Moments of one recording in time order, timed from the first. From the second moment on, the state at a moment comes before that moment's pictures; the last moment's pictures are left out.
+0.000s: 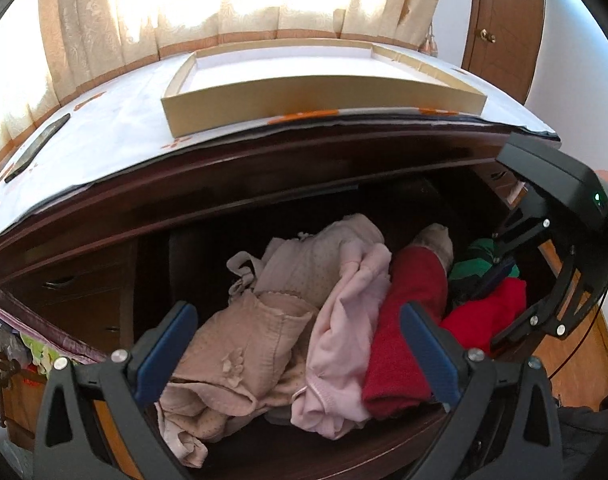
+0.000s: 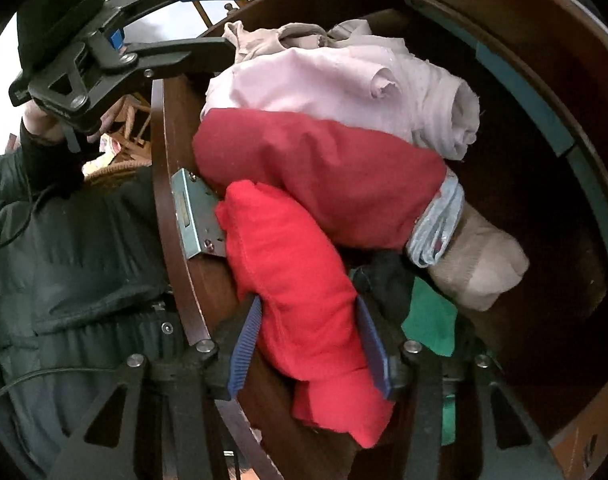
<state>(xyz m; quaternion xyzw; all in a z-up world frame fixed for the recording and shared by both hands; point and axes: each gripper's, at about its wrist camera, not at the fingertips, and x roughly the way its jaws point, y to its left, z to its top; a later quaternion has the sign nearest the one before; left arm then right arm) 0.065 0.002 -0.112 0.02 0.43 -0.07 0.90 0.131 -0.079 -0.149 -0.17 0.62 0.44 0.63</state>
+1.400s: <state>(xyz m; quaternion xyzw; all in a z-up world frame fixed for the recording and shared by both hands) 0.074 -0.024 -0.137 -0.01 0.44 -0.16 0.88 0.048 -0.150 -0.106 0.12 0.34 0.26 0.89</state>
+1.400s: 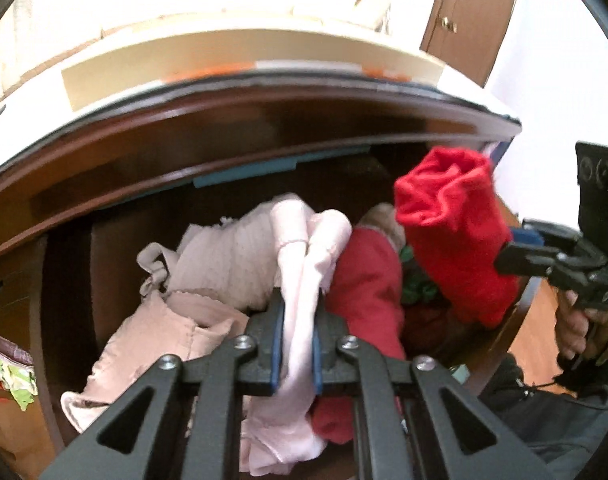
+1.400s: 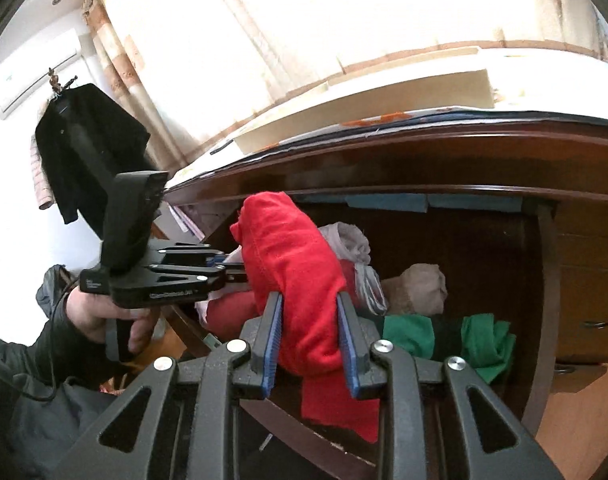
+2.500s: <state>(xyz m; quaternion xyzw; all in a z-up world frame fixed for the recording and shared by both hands) 0.035 -0.014 -0.081 -0.02 0.29 -0.13 0.95 0.022 -0.153 -0.087 0.13 0.26 0.24 0.93</state>
